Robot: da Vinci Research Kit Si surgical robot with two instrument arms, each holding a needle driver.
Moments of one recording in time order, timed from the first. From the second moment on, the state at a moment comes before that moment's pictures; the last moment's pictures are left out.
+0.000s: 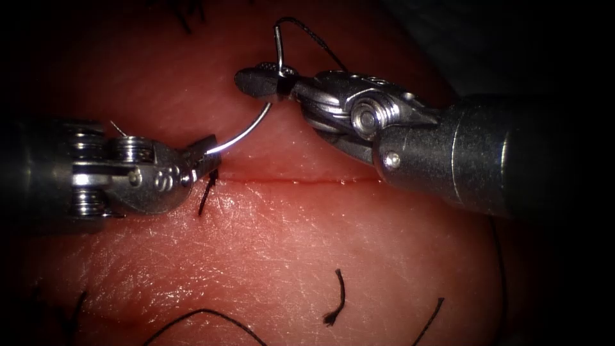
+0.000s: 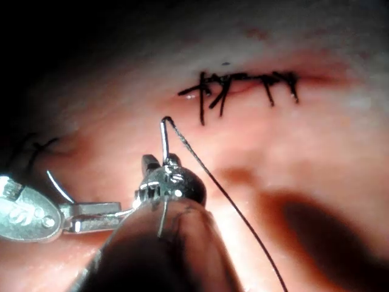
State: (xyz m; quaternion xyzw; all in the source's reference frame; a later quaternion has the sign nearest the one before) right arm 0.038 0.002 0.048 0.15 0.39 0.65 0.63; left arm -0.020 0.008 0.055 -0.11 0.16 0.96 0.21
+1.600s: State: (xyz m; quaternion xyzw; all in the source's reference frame) right arm 0.036 0.000 0.044 0.06 0.52 0.26 0.81; left arm -0.020 0.014 0.052 -0.37 -0.33 0.82 0.29
